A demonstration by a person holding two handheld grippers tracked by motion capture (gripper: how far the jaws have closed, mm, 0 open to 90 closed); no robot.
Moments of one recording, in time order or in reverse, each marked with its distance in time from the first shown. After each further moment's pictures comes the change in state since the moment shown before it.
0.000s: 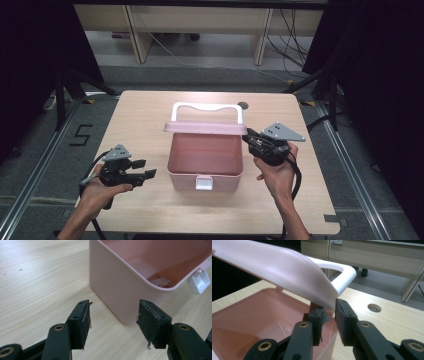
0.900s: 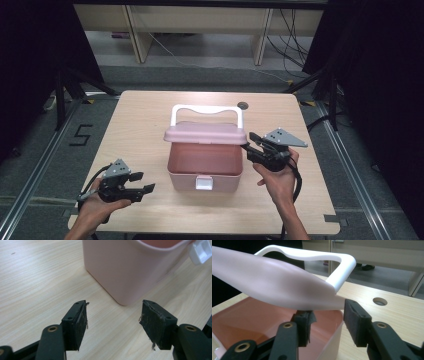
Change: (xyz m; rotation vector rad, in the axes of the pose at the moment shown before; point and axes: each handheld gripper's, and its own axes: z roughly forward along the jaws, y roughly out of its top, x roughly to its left) left arm -0.013 -0.033 -0.001 0.024 0.016 0.022; right arm 0.001 -0.015 -0.003 0.007 0.038 0.078
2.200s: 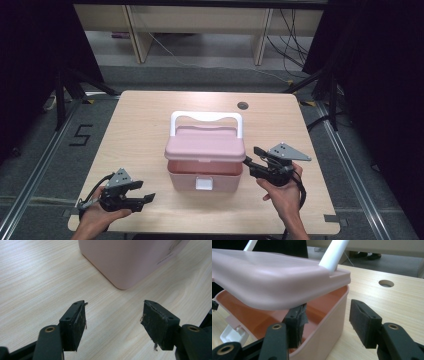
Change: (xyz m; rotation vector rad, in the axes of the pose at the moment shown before) left arm -0.006 -0.023 0.006 0.042 0.004 0.019; right arm -0.002 -0.034 -0.014 0.056 0.022 0.010
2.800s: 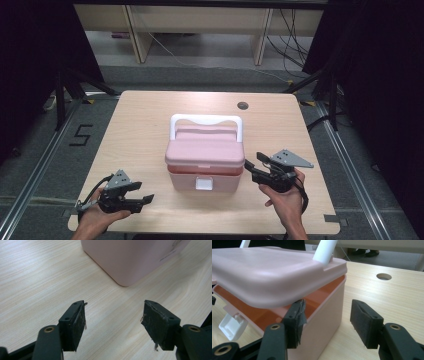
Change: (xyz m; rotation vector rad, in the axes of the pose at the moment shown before) left arm 0.001 -0.005 0.000 0.001 0.009 -0.007; right arm 0.001 -0.015 -0.008 0.022 -0.011 0.029
